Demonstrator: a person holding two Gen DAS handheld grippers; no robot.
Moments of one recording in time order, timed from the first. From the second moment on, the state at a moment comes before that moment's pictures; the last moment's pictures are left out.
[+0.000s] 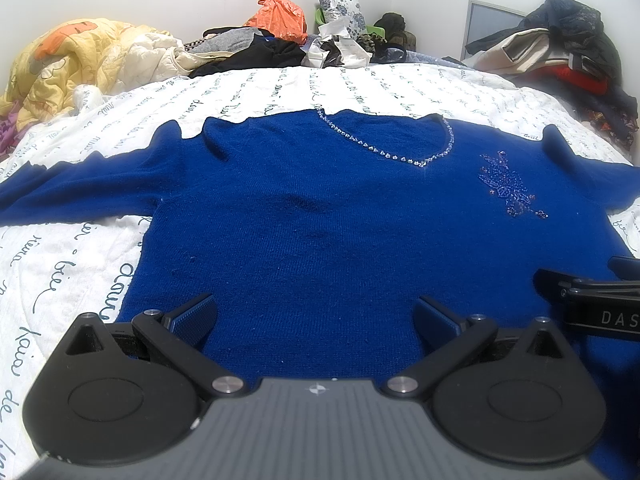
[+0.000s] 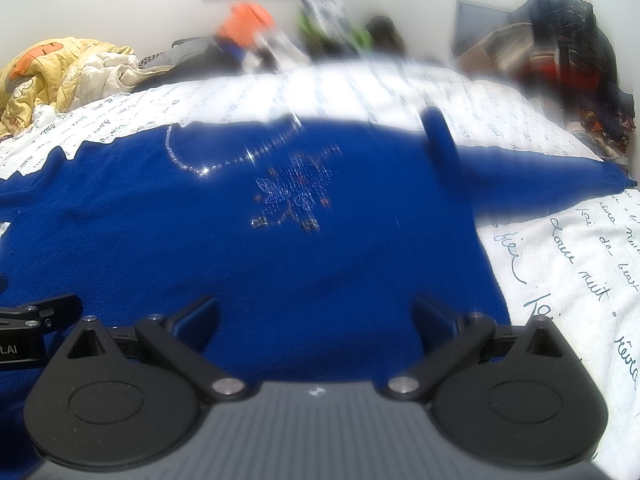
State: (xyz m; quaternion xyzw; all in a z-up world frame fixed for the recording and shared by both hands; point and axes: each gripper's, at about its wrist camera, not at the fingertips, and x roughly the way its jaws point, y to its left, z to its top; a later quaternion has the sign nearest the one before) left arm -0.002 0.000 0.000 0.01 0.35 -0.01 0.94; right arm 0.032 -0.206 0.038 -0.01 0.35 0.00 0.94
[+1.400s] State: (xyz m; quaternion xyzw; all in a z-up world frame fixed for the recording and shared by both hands) left arm -0.001 -0.001 0.000 0.01 0.35 -0.01 0.94; right arm 0.166 -0.663 0.028 0.48 0.25 -0.15 0.83
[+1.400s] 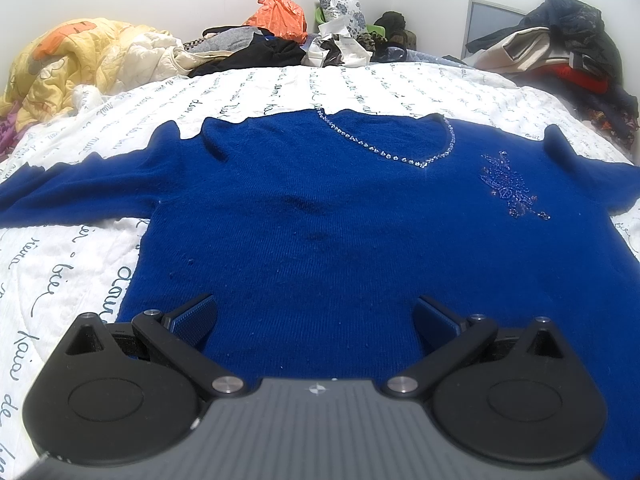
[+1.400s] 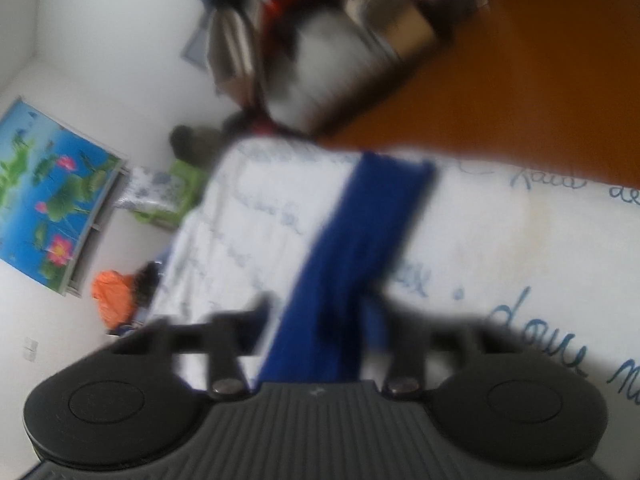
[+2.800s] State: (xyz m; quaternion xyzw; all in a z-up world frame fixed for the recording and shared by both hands) left arm 0.164 -0.023 0.053 -0.04 0.37 -0.05 0.93; right arm 0.072 -0.301 0.029 0.25 0.29 0.18 0.91
